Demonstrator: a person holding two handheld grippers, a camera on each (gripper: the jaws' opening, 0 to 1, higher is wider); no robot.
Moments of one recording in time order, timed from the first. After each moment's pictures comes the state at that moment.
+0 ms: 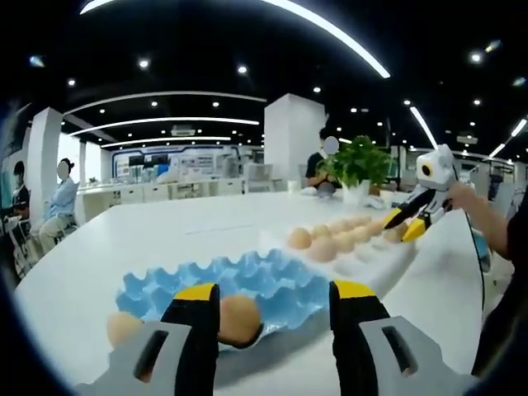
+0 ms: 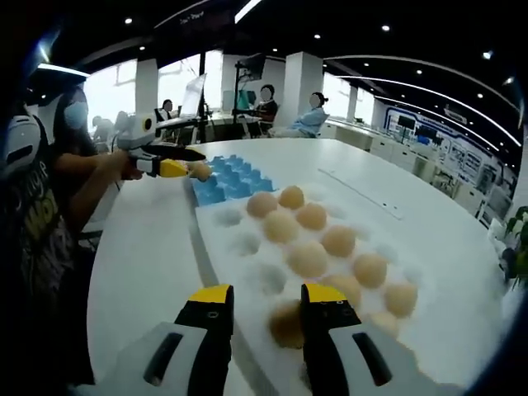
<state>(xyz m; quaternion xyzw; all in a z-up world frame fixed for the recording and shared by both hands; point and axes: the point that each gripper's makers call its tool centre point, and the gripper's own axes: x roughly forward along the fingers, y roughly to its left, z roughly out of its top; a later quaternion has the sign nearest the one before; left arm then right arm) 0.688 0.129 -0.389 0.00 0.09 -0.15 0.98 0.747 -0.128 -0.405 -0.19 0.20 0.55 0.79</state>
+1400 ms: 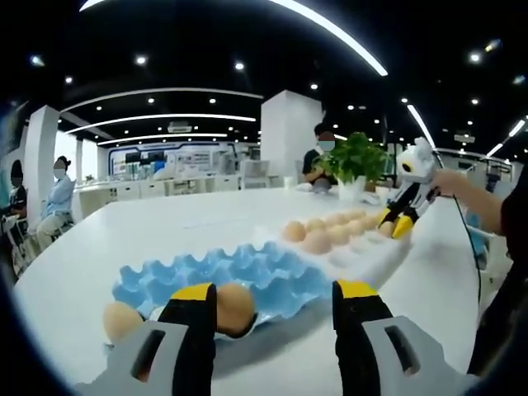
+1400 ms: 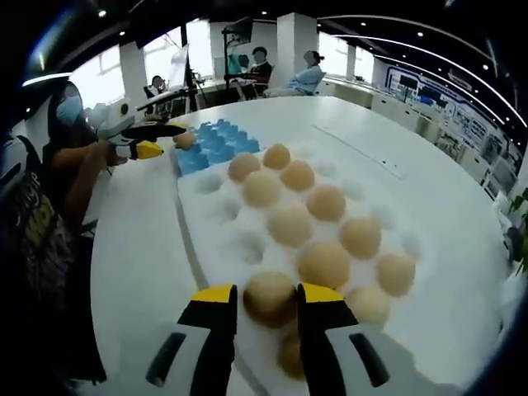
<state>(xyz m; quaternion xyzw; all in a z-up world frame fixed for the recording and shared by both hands) 0.679 0.121 -0.394 0.00 0.10 -0.17 0.98 0.755 -0.144 -0.428 -0.21 0.32 0.53 0.76</state>
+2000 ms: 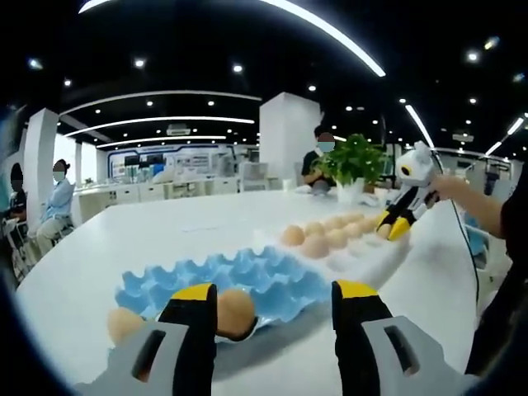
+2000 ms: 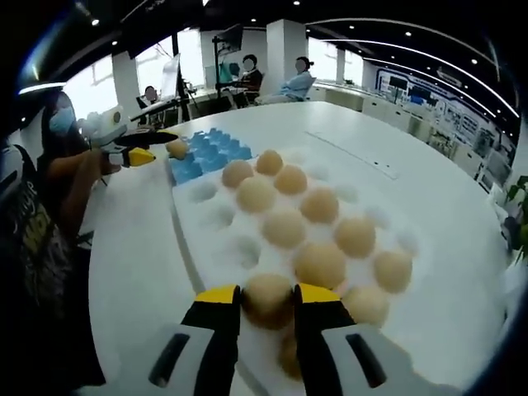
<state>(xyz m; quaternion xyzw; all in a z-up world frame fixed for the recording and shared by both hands) 0.679 0.122 -0.392 0.00 0.10 -0.17 0.98 0.757 -0.144 -0.426 -0.19 0.30 0.52 0.78</state>
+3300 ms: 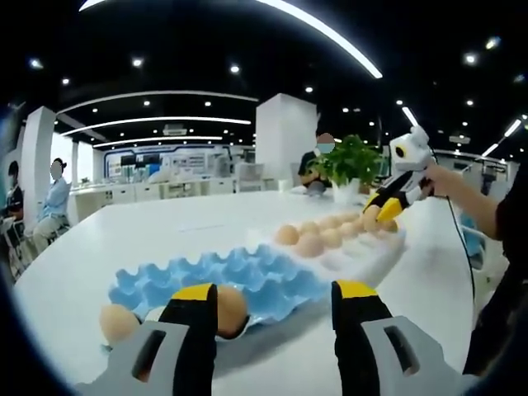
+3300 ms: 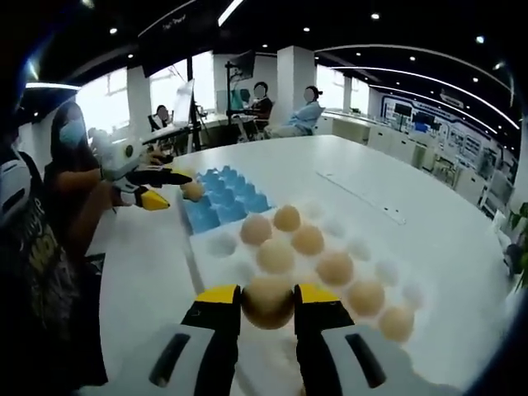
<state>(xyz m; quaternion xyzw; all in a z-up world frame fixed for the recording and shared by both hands) 0.678 0.118 -0.394 0.00 0.10 -0.18 0.98 0.760 -0.096 -0.378 -0.16 0.23 0.55 0.79</state>
